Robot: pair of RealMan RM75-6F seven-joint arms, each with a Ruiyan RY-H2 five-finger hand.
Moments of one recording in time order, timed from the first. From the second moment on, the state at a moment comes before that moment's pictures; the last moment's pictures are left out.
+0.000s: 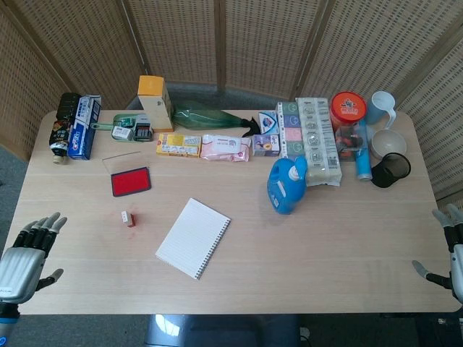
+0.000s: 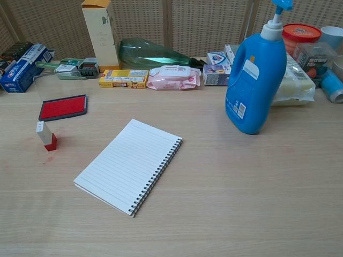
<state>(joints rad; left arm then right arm) -0.04 -1.10 0.05 -1.74 1.64 1.51 0.20 -0.01 -0.94 0.10 -1.84 -1.42 1.54 -0.02</state>
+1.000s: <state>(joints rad) -0.12 -1.10 0.00 -1.67 1.63 1.46 0.12 0.00 -0.94 0.10 -1.84 -1.41 1.53 -0.01</state>
